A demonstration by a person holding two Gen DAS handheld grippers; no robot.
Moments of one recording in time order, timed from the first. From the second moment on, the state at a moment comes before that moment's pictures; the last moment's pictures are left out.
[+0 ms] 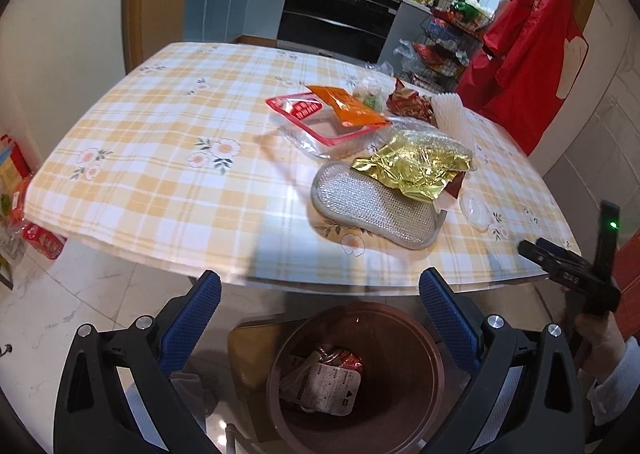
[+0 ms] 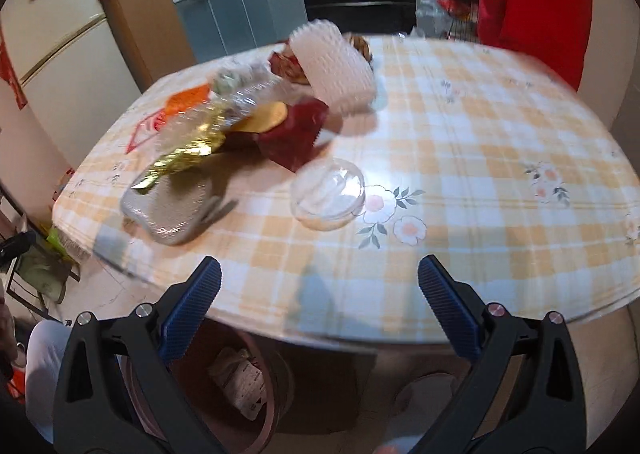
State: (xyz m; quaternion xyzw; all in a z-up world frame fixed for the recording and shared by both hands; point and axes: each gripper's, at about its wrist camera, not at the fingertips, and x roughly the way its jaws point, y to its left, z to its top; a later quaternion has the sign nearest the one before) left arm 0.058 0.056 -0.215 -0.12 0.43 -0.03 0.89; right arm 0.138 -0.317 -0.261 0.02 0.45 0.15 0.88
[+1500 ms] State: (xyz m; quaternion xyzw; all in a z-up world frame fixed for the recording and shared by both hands) left arm 0.182 0.044 -0.282 -0.21 0.48 -0.04 0.85; right arm 0.175 -0.312 -0.284 0.04 0.45 0.13 0.88
